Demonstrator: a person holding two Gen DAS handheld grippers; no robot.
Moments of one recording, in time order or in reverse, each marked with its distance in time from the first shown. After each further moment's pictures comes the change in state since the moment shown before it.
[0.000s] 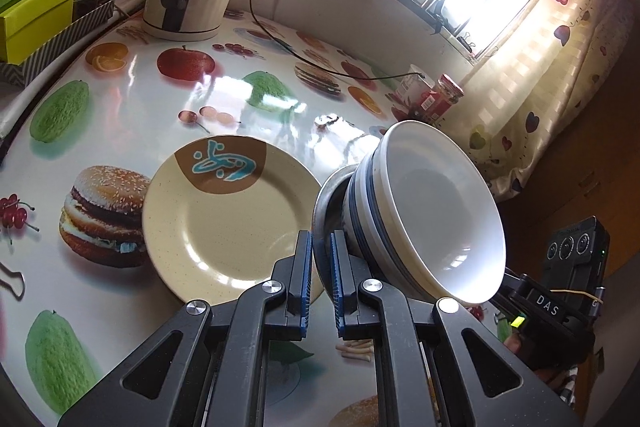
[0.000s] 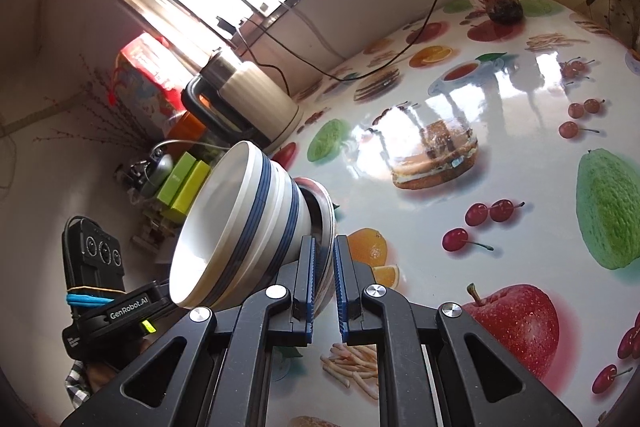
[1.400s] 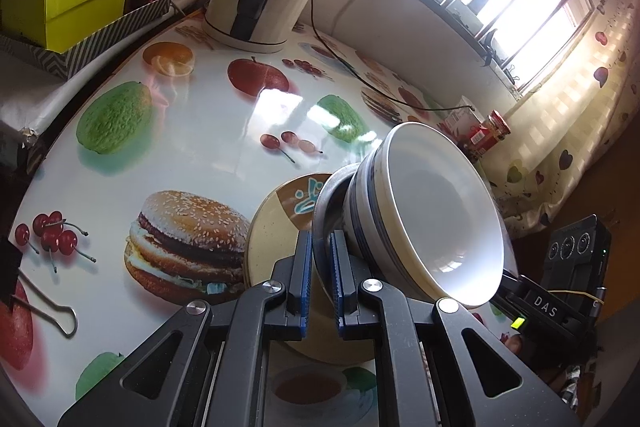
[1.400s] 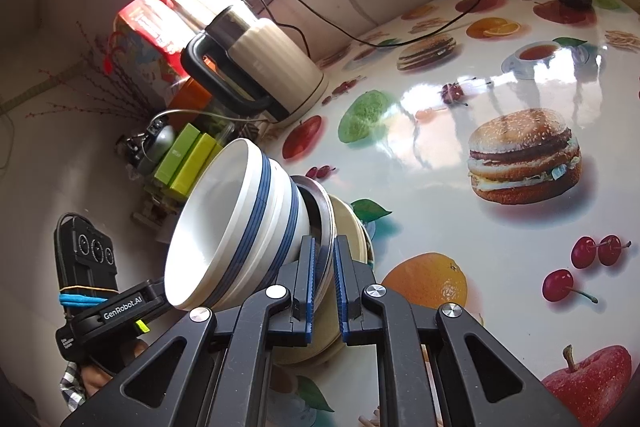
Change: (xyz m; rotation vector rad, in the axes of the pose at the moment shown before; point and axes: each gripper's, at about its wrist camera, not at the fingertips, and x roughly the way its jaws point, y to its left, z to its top) left arm -0.007 0.060 0.021 -0.097 -0.038 0.092; right arm 0.087 0.030 0.016 -0.047 0.115 0.035
